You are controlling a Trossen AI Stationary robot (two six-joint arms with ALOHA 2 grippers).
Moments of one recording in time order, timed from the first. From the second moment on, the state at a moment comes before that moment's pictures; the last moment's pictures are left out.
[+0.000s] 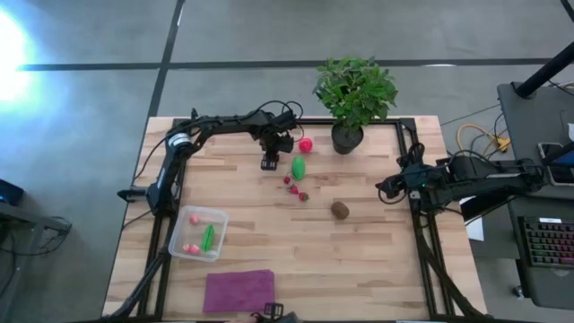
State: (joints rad) left arm 0.52 2.11 1.61 -0.84 0.03 0.63; right arm 0.09 0.55 0.65 -1.04 0.30 1.17
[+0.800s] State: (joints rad) left arm 0.52 2.11 1.61 -0.85 0.03 0.59; right arm 0.09 0.55 0.65 -1.04 0.31 1.17
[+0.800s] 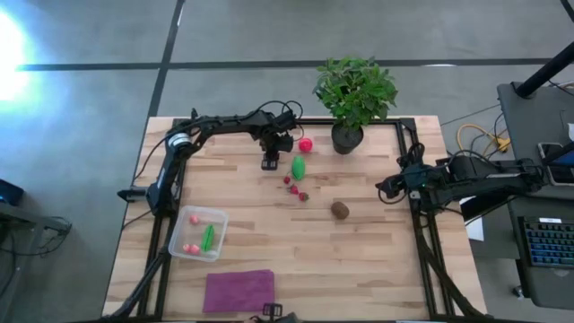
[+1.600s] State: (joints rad) left arm 0.42 1.88 1.60 -0.99 0.03 0.28; right arm 0.09 0.55 0.65 -1.04 0.29 1.14
